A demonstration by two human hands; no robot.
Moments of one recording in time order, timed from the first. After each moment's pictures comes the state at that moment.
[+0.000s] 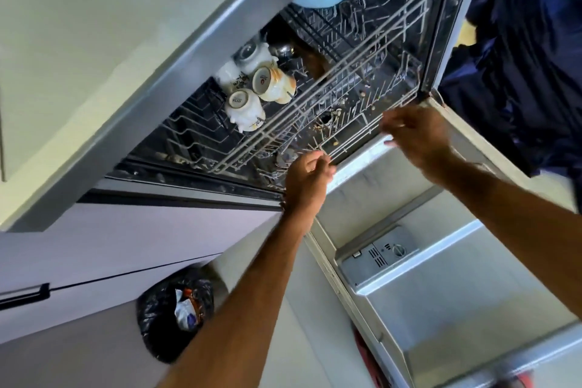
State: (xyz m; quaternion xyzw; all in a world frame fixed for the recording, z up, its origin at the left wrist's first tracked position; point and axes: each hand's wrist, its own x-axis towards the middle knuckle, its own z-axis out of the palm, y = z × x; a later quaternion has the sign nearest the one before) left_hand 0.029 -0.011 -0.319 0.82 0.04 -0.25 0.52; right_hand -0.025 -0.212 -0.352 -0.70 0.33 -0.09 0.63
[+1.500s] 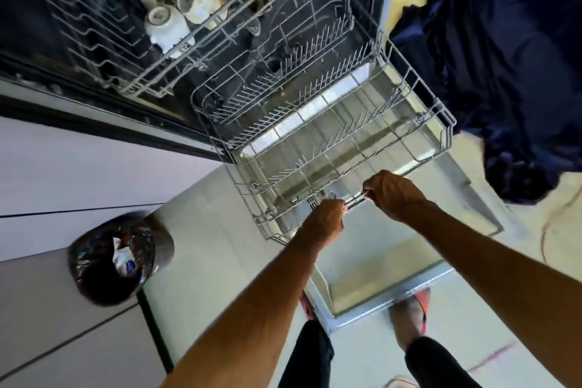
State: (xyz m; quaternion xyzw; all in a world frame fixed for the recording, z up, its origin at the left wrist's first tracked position) left_hand -0.179 -0.020 -0.458 0.87 -0.27 -0.39 0.14; right_hand -0.230 -0.207 -0.446 -0.91 0.10 0.29 0.27
